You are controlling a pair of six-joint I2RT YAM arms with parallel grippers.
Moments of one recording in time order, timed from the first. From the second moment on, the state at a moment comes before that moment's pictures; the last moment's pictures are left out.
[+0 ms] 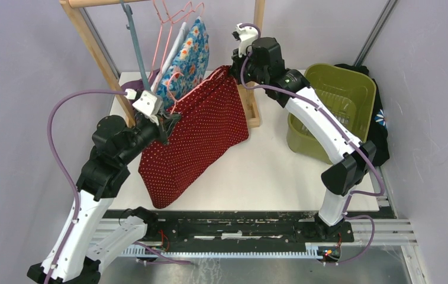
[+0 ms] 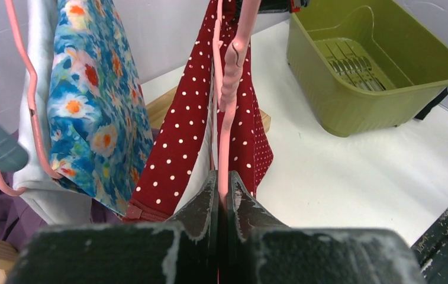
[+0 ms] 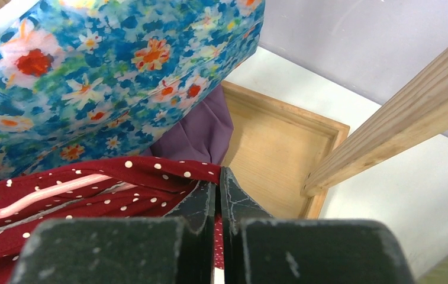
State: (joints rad) left arm -0.43 0.76 1.15 -0.47 0.18 0.04; right arm 0.60 1.81 1.99 -0.49 0.02 0.08
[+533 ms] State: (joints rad) left arm -0.43 0.76 1.11 -0.44 0.19 0.04; right arm 0.56 1.82 2.09 -0.56 -0.02 0.09
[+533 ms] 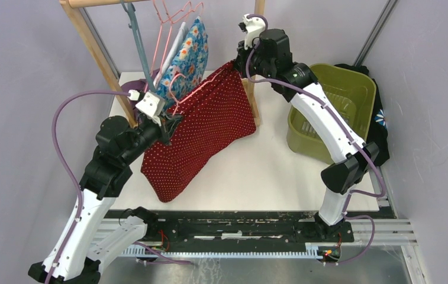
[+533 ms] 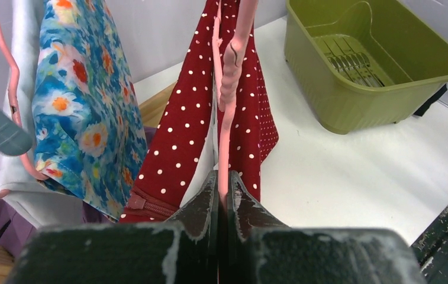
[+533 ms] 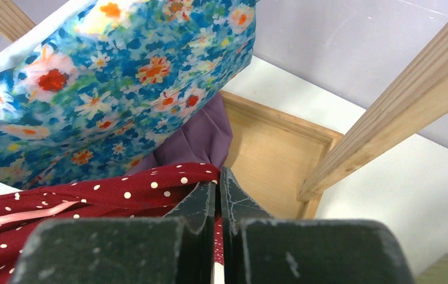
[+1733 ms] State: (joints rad) left arm -0.42 0.88 1.14 -0.12 0.21 0.02; right arm 0.63 1.70 1.58 -0.37 -0.10 0.21
